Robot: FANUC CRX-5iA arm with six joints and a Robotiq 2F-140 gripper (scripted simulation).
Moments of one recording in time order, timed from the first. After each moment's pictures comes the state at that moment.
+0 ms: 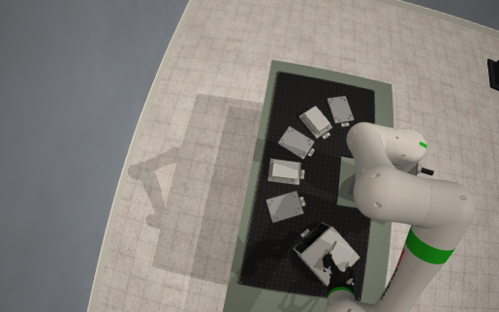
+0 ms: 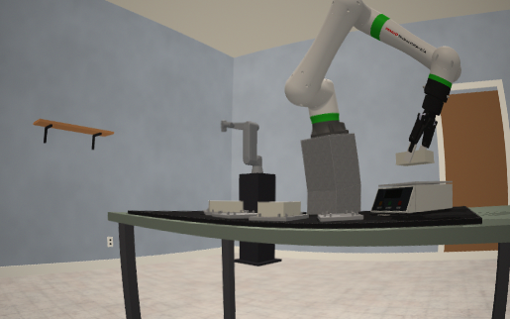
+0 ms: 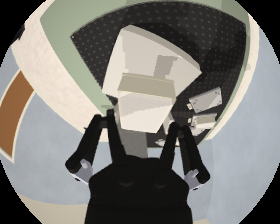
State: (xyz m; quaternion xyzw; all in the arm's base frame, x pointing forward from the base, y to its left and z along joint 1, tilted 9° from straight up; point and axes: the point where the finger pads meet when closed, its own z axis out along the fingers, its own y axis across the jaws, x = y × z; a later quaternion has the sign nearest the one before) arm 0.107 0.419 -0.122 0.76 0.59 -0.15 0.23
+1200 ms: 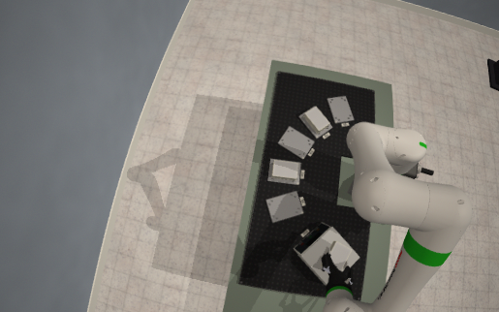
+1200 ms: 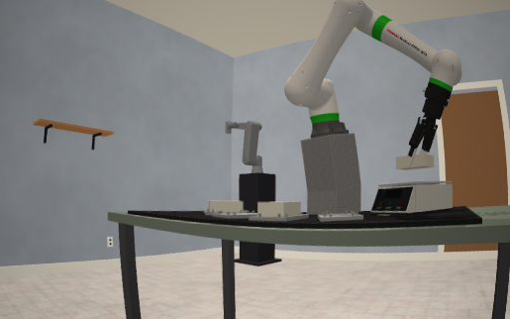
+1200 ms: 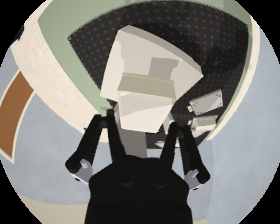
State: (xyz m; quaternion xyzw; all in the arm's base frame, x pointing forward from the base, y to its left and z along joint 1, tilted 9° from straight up) arm 0.111 0.418 -0.135 0.76 0.59 -0.15 0.23
